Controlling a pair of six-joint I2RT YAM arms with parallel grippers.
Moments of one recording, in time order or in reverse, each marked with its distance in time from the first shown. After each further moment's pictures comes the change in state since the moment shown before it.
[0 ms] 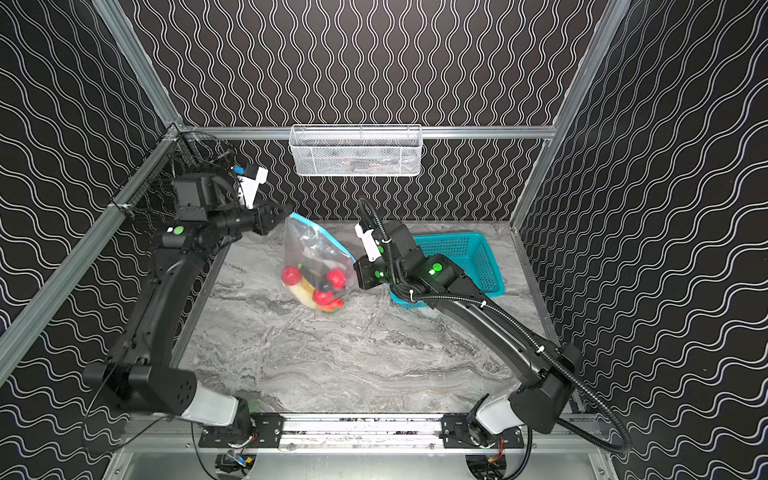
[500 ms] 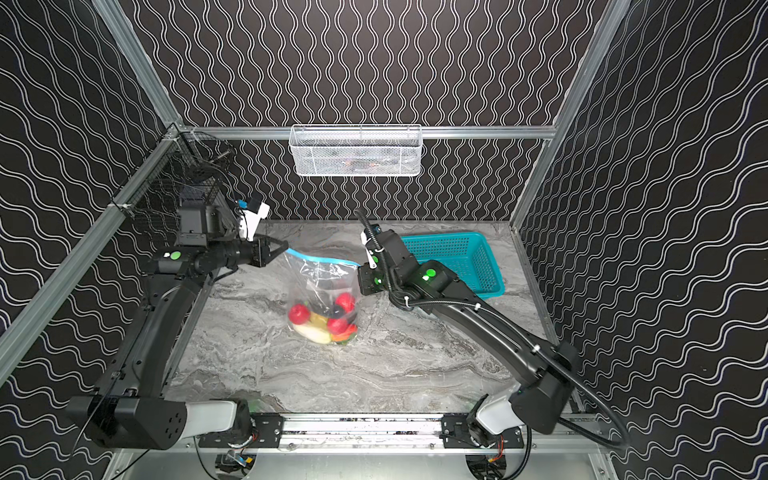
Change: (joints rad) left arm 0.000 -0.114 -0.245 -0.127 -0.096 0.032; right arm 0.025 0.061 -0.029 -0.014 0.134 0.069
